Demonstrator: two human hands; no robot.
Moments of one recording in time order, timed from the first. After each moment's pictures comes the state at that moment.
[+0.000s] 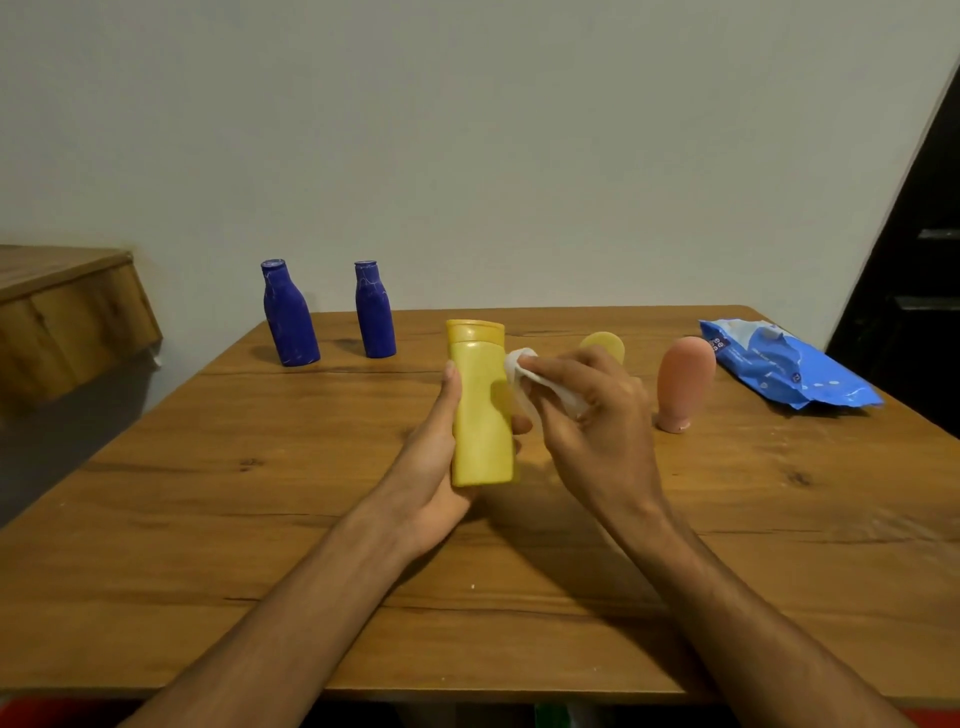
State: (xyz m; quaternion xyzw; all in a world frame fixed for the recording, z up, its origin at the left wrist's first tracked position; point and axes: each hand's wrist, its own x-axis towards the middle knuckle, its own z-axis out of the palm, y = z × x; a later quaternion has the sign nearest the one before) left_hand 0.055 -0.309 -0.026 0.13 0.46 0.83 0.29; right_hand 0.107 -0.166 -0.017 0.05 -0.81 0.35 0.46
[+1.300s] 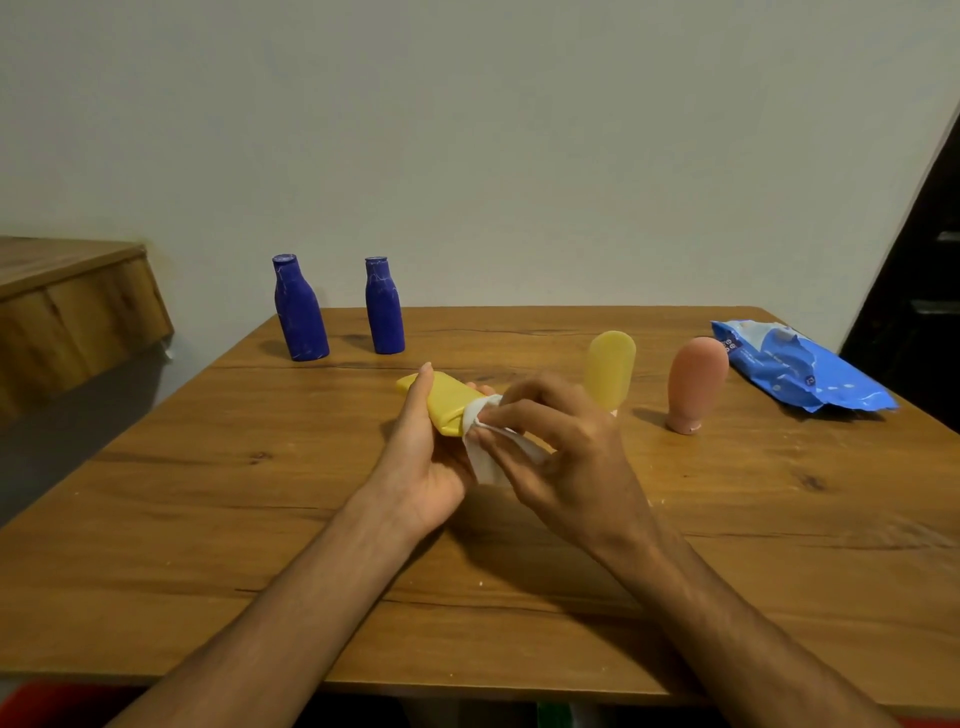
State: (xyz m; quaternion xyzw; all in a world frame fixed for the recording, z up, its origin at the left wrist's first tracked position) left_hand 0.058 -0.316 -0.004 -0.10 0.31 0.90 0.30; right_hand 0.118 -0.188 -0.019 0.20 -0.84 0.27 0.43
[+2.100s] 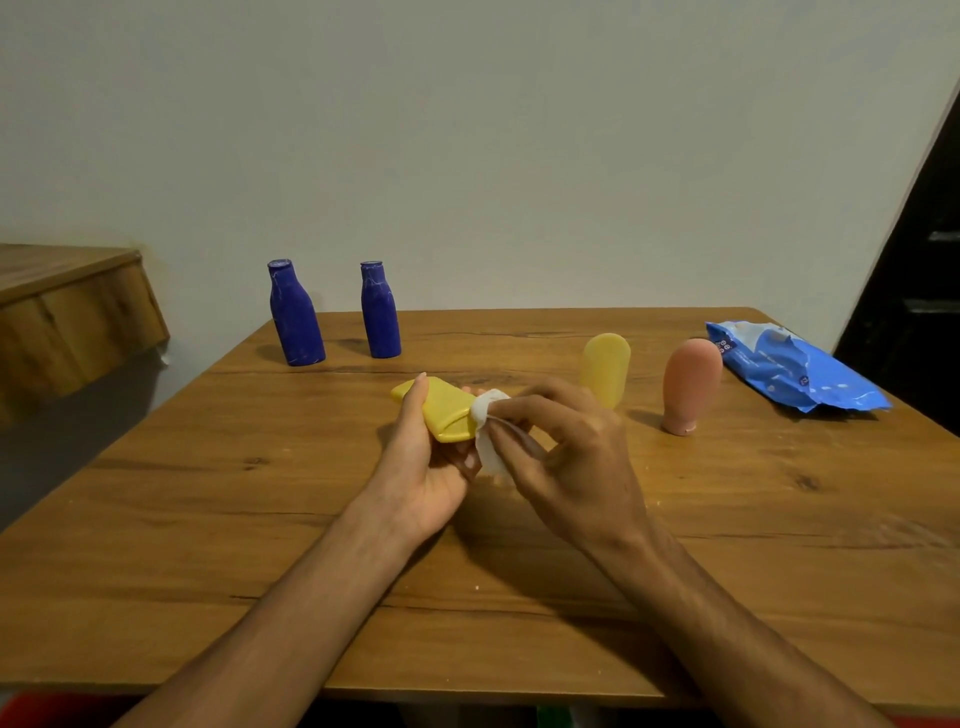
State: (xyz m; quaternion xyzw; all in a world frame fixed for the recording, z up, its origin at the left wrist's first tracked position) left_hand 0.055 -0.312 -0.012 -0.10 0.30 0.91 0.28; right_hand 0.117 -0.187 -0.021 0.16 -0.83 0.27 0.46
